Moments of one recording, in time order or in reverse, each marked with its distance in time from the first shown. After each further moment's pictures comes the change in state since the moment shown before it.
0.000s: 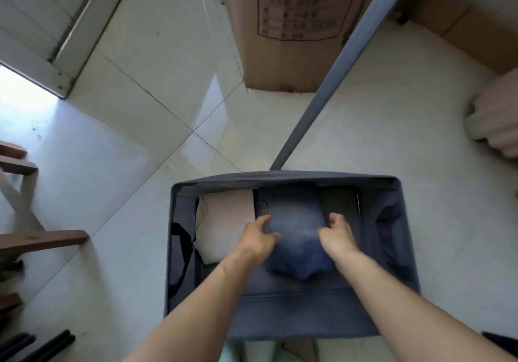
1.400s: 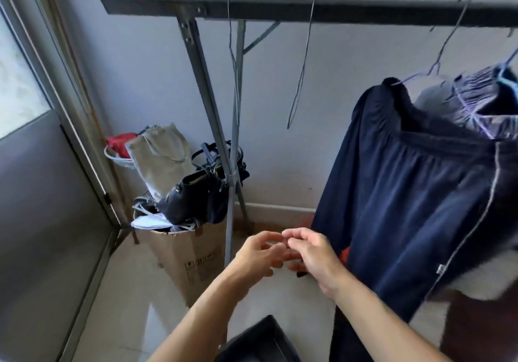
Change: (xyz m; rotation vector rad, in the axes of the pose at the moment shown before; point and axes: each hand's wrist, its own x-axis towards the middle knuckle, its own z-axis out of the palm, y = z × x) left_hand -0.700 0.348 -0.113 0.216 -0.338 0.918; right_hand -0.674 -0.152 -0.389 0.602 0.265 -0.682
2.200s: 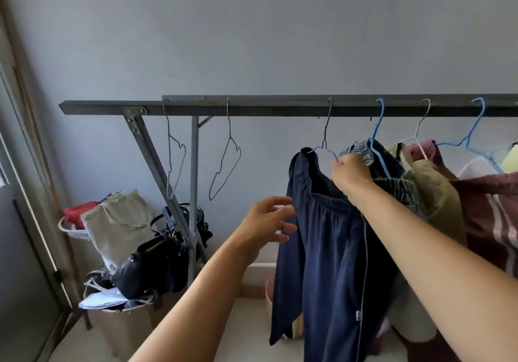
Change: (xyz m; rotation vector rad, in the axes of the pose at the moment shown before) left_hand 0.011 0.204 0.083 -0.064 -0.097 0.313; right_hand 0.024 -0.180 -0.229 -0.397 0.703 -0.247
